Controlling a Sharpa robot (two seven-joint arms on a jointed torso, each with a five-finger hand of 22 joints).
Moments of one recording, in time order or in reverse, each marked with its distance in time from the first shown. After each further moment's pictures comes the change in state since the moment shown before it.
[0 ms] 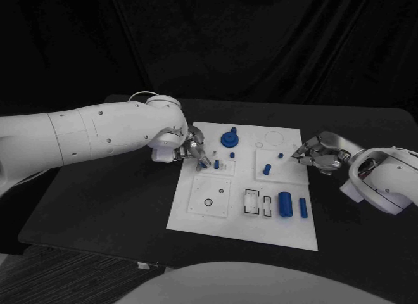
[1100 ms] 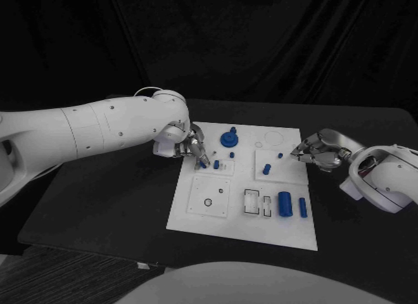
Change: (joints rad) left arm 0.003 0.071 0.002 -0.118 0.002 0.119 -0.005; left_hand -0.024 -0.021 0.015 -0.015 -0.019 0.008 -0.007 0.039 0.000 0.000 0.000 0.000 0.000 0.000 0.000 0.000 0.000 0.000 0.000 0.000 0.012 0.000; right arm 0.006 -0.003 0.000 0.007 0.000 -0.023 0.016; right_hand 0.000 0.000 -0.037 0.001 0.000 0.000 0.000 0.000 0.000 0.000 0.000 0.000 0.000 0.000 0.000 0.000 0.000 0.000 0.010 0.000 0.016 0.000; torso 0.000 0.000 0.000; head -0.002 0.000
